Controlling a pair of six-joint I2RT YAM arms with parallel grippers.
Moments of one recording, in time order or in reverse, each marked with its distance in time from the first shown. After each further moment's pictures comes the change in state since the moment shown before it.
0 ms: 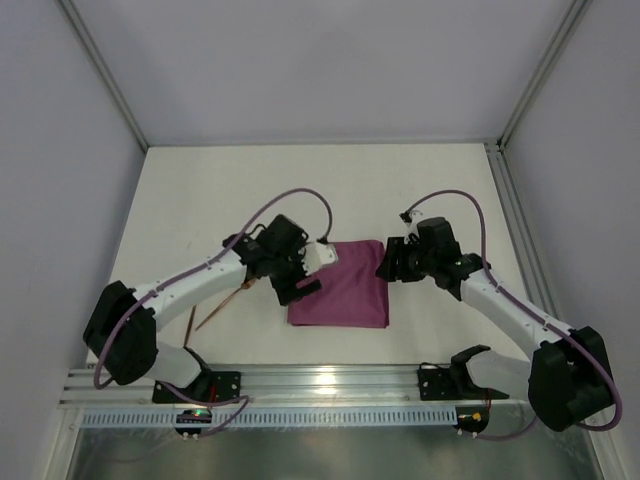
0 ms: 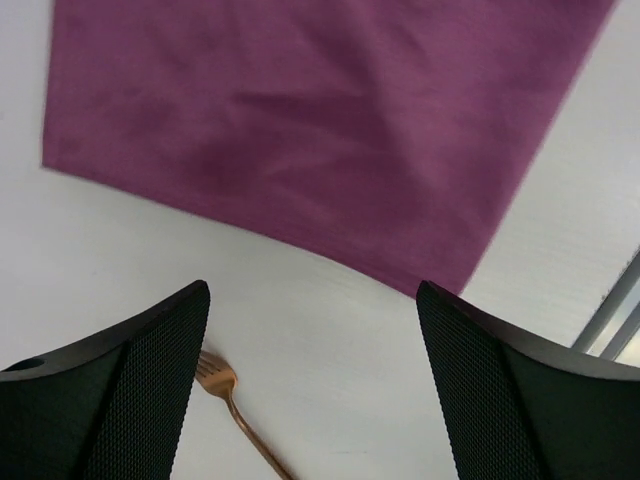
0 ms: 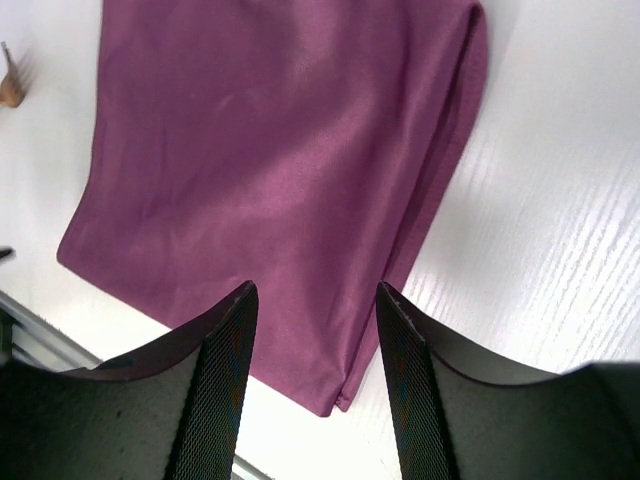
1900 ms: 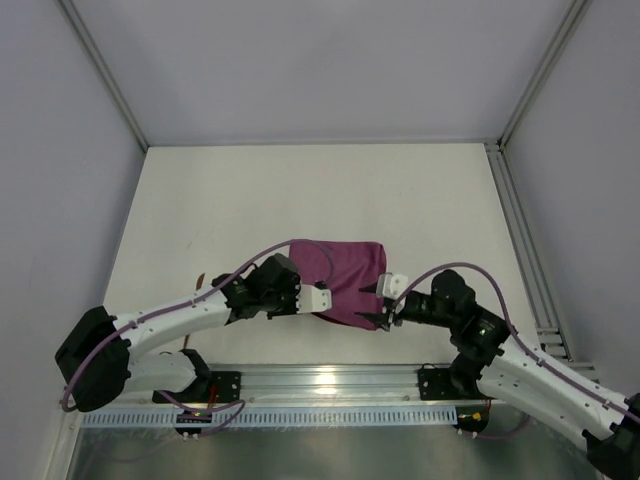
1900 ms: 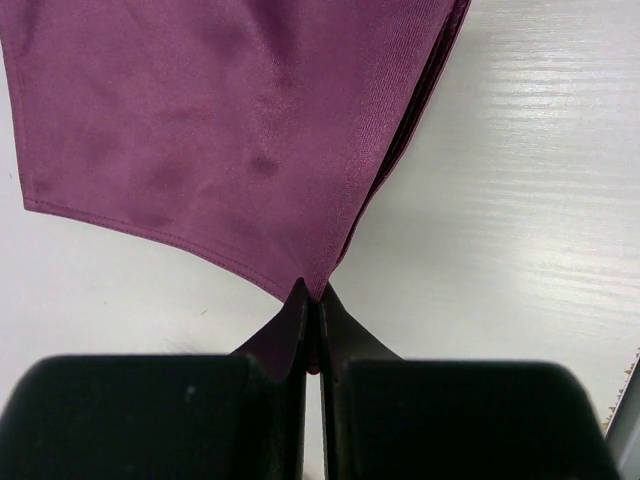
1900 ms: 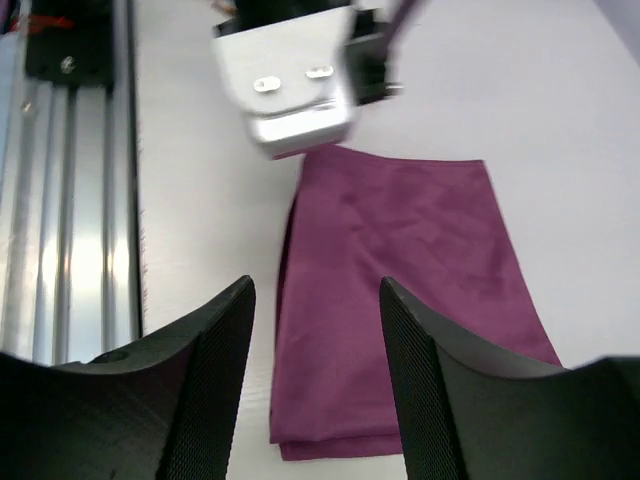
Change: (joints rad) left arm -0.220 -0.235 -0.361 0.232 -0.129 0.246; right arm 0.359 -0.560 -0.270 0.288 -0.257 -0.691
